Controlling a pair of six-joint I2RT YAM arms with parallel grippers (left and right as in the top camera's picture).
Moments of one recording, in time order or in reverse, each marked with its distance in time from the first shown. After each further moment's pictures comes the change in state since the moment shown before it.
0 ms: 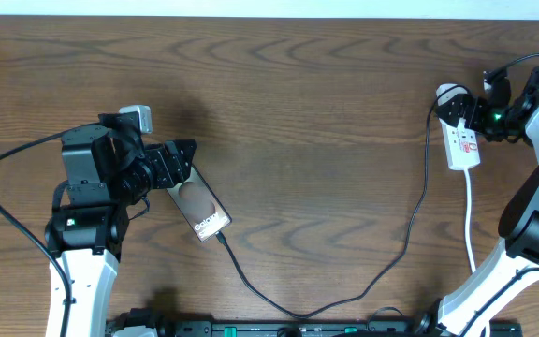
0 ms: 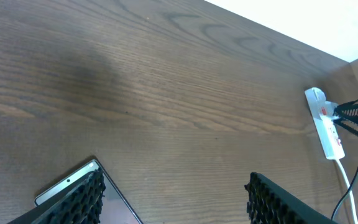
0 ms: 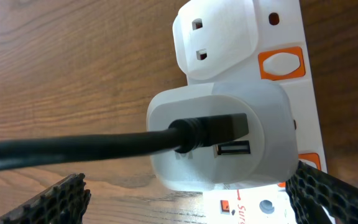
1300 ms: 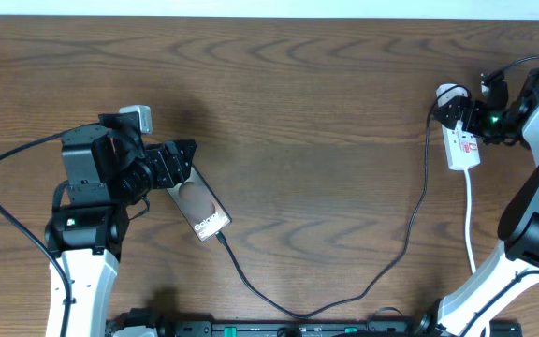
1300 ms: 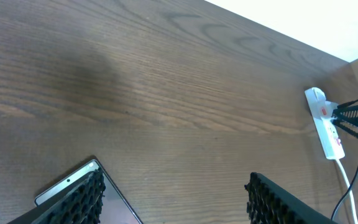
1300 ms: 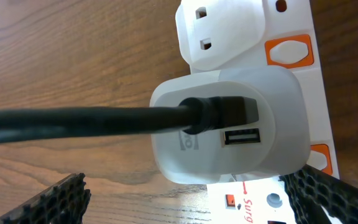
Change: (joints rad) left arm 0.000 0.000 0.000 0.000 0.000 0.000; right arm 0.008 -0.021 -0.044 0.028 0.009 0.010
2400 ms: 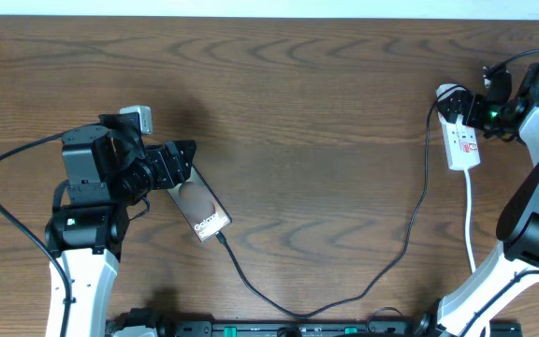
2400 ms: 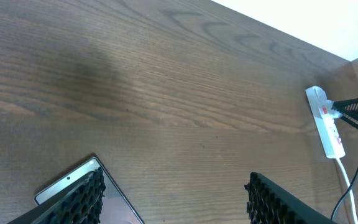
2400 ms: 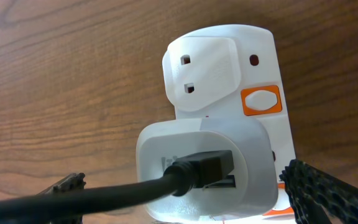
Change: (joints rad) left arm 0.000 0.002 0.000 -0.006 0.000 0.000; right arm 0.011 -0.005 -0.008 0.114 0.060 0.011
